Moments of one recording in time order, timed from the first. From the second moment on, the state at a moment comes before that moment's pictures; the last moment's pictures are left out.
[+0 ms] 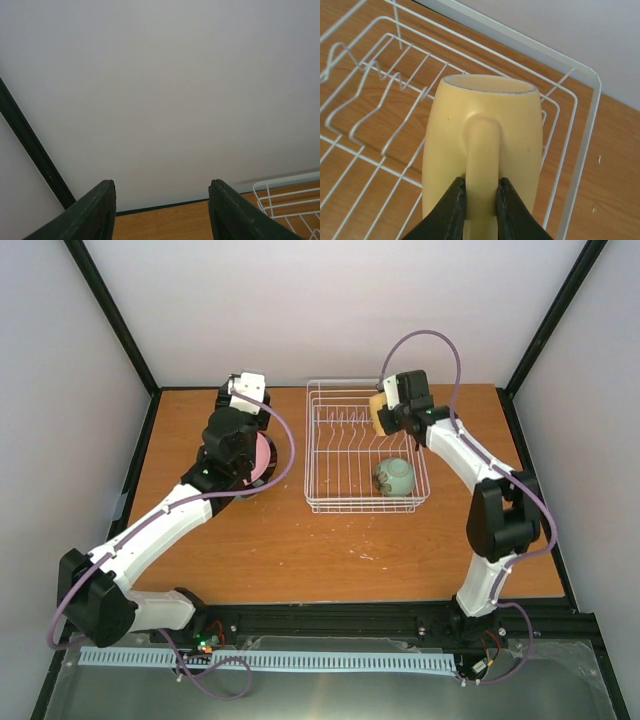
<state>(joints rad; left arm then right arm) -0.59 1.27 1.08 0.28 -0.65 0.31 0.31 1.85 1.58 -0.47 0.05 -0.24</state>
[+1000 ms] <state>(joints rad) -0.56 1.35 1.07 0.13 -0.61 0.17 0.44 1.41 0.92 -0.04 -0.30 -0.14</state>
